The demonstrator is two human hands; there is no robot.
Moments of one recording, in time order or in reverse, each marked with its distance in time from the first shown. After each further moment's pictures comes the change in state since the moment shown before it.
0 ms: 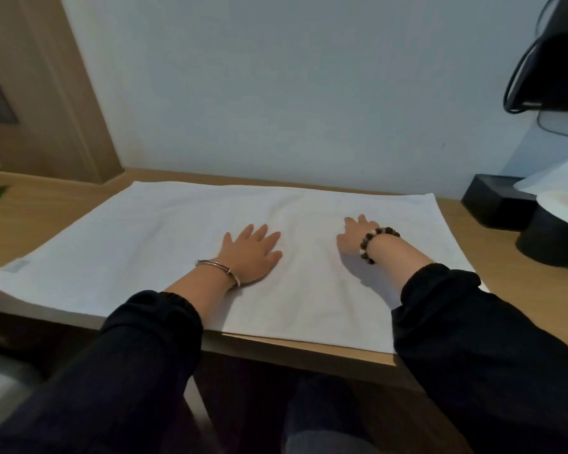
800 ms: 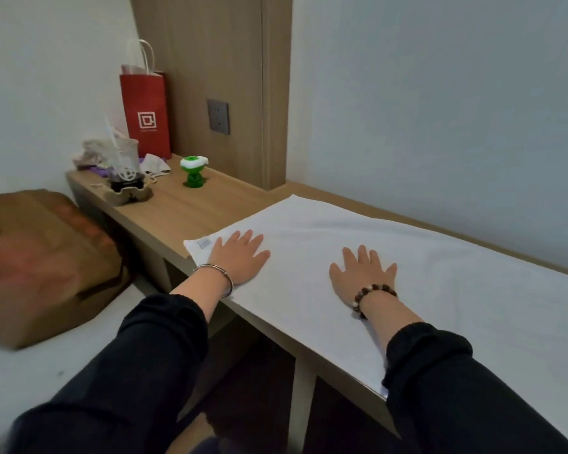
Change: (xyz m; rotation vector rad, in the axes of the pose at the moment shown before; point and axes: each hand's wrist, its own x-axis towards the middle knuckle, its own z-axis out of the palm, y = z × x) left_hand -0.107 -0.242 -0.002 0.004 0.072 -0.600; right_hand -0.010 -0.246 0.046 0.027 0.122 -0.450
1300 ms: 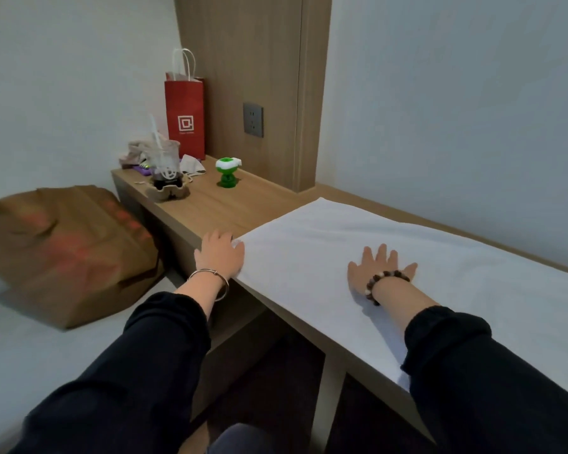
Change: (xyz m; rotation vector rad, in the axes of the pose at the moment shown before) left_hand -0.030 -0.063 -0.004 -0.332 0.267 -0.438; right_hand -0.001 -0.032 -0.015 -0.077 -0.108 0.037
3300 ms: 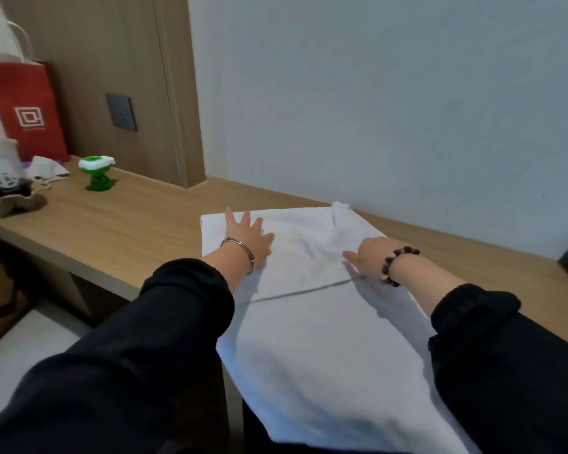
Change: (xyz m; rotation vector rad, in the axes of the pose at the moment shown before) left_hand -0.080 0.221 0.031 0.791 -0.175 0.792; right_hand -0.039 0.192 -0.034 -0.070 0.080 0.070
